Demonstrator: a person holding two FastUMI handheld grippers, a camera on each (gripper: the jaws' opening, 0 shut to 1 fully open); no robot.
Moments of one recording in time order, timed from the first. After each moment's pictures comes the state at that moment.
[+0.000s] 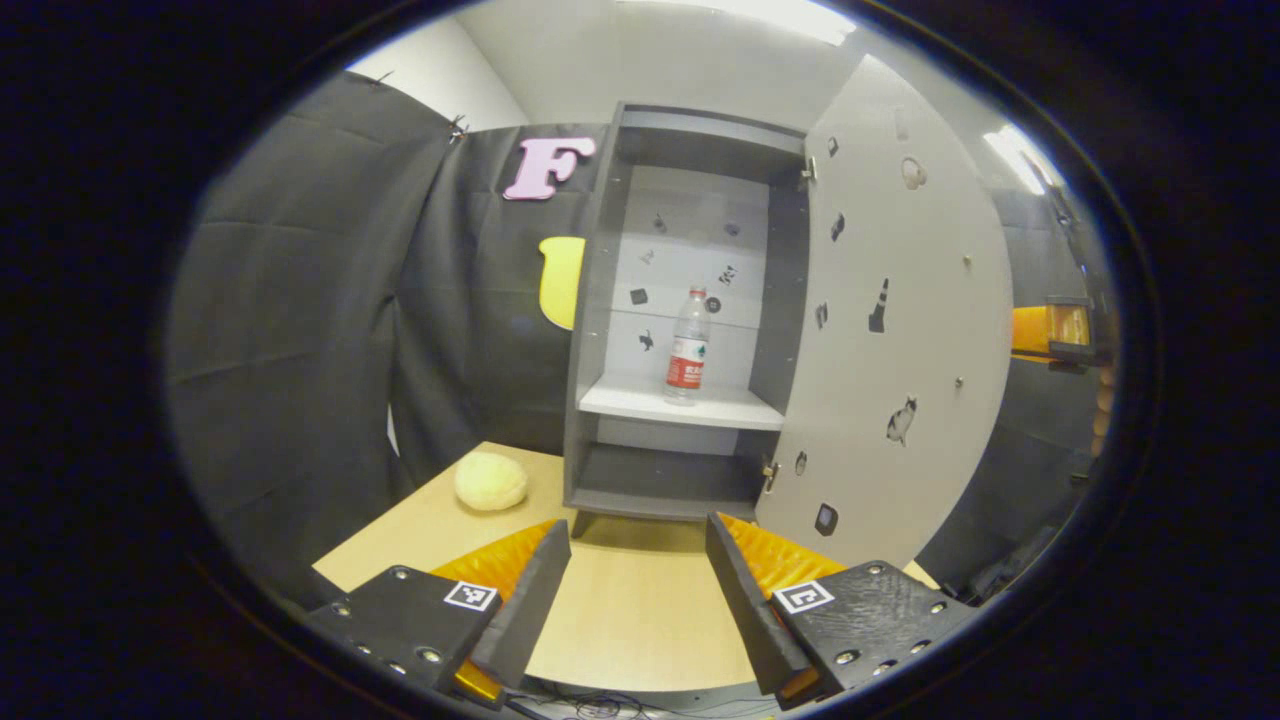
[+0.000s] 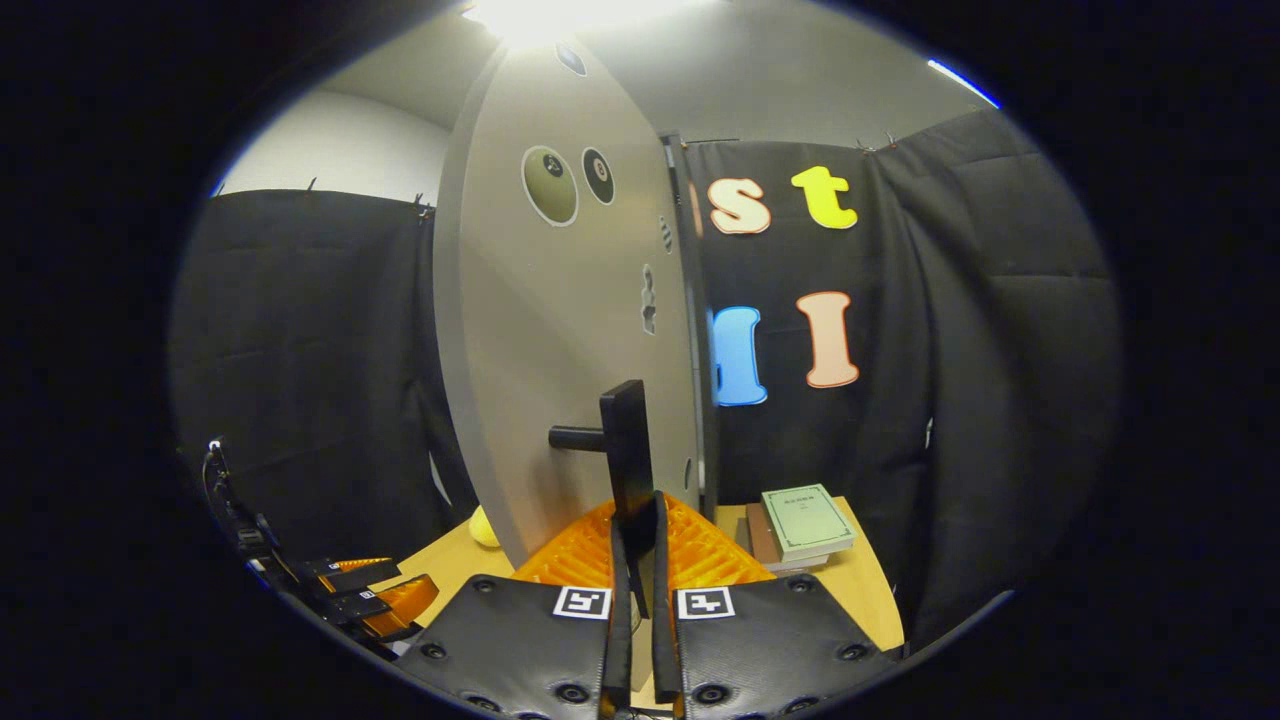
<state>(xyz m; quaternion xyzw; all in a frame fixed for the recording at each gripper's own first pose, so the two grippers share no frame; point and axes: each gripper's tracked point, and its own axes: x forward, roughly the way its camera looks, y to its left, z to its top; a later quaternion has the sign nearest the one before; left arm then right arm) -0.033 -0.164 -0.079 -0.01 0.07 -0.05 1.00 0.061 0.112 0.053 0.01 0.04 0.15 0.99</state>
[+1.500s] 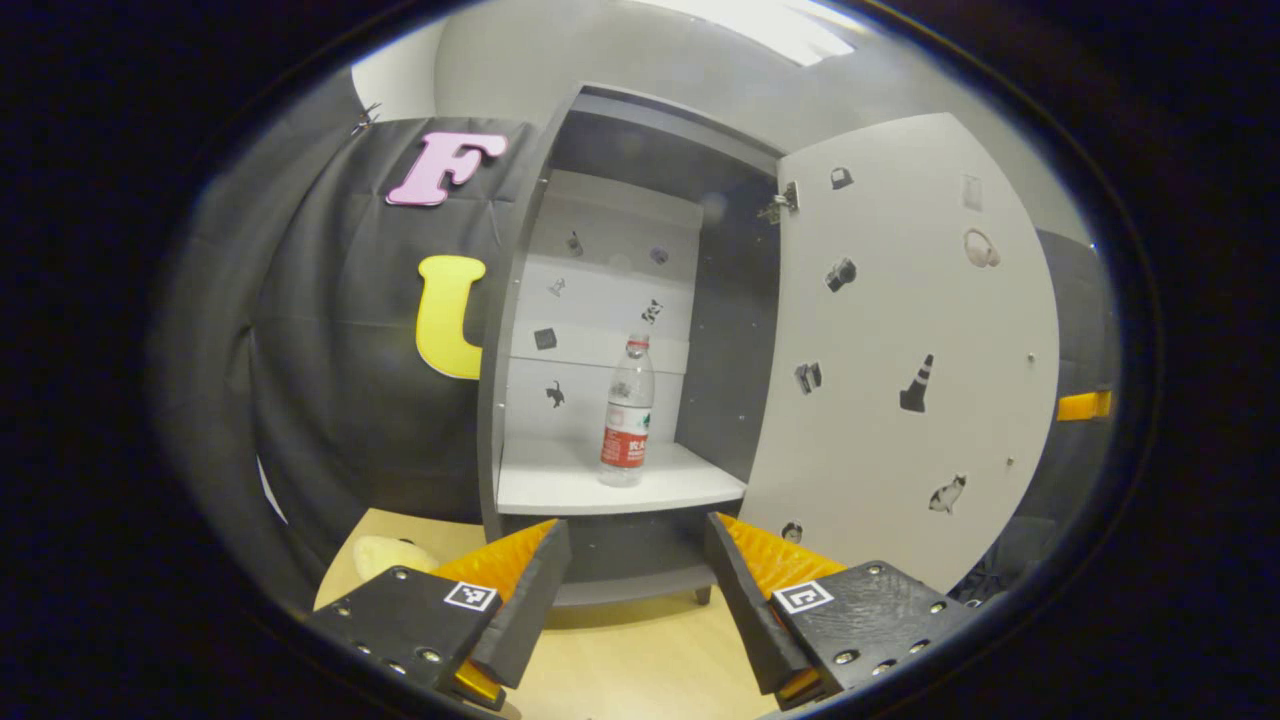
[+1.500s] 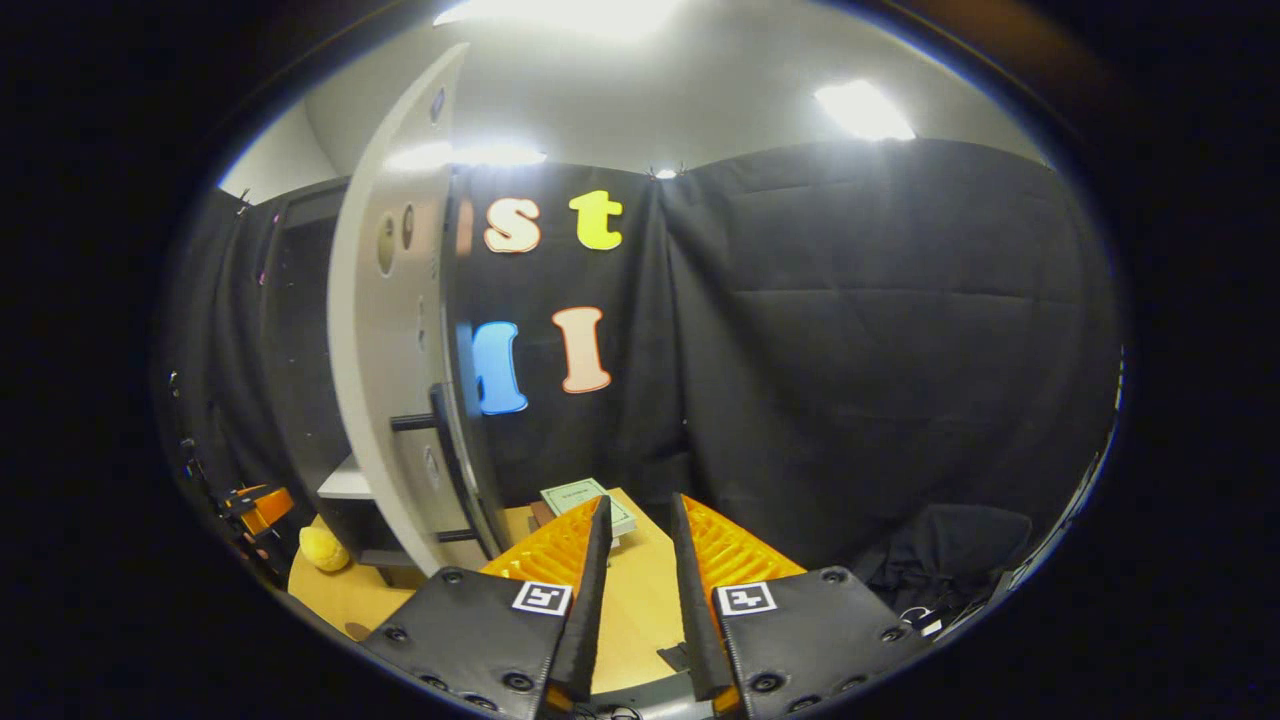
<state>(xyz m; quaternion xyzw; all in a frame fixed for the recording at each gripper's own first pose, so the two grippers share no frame) 0.124 -0.137 0.001 -0.01 0.02 -0.23 0.97 0.003 -0.015 0.057 0.04 0.04 -0.19 0.98</state>
